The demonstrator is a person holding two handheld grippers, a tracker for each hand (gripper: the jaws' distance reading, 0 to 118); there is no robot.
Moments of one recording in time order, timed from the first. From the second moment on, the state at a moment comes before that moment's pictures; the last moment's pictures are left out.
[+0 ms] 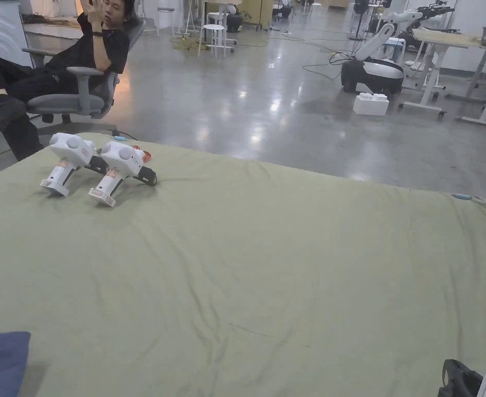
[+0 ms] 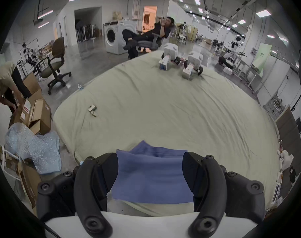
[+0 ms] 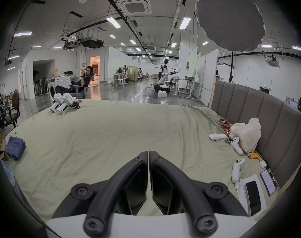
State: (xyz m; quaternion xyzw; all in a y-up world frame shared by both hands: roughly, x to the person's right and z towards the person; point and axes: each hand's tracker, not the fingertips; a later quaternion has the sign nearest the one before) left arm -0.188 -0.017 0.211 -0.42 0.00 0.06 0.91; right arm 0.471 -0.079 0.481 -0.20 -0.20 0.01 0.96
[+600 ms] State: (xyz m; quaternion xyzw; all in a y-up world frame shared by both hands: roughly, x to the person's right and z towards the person) left arm 0.039 -0.075 0.293 -0.25 -0.18 -0.01 0.95; right arm 0.469 -0.089 0.474 -0.17 -0.22 -0.04 0.96
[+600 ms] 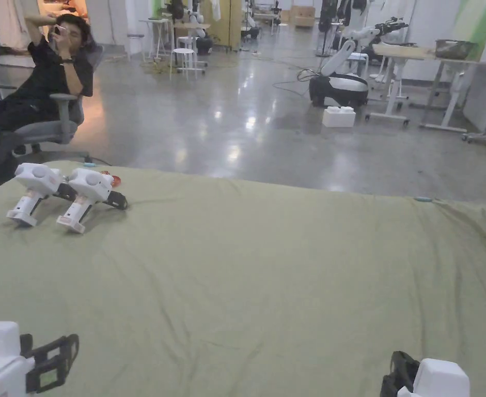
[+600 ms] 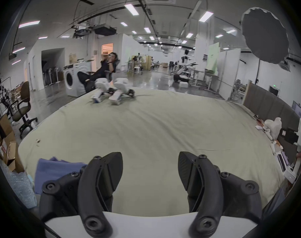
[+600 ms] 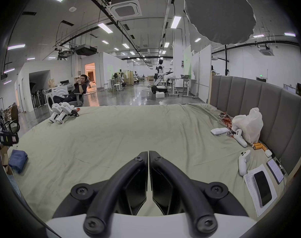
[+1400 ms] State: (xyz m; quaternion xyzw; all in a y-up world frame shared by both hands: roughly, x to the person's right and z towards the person) left arm 0.189 -0.052 0.337 -0.09 -0.18 -0.04 0.98; right arm 0.457 -0.046 0.461 -0.11 -0.24 -0.04 0.96
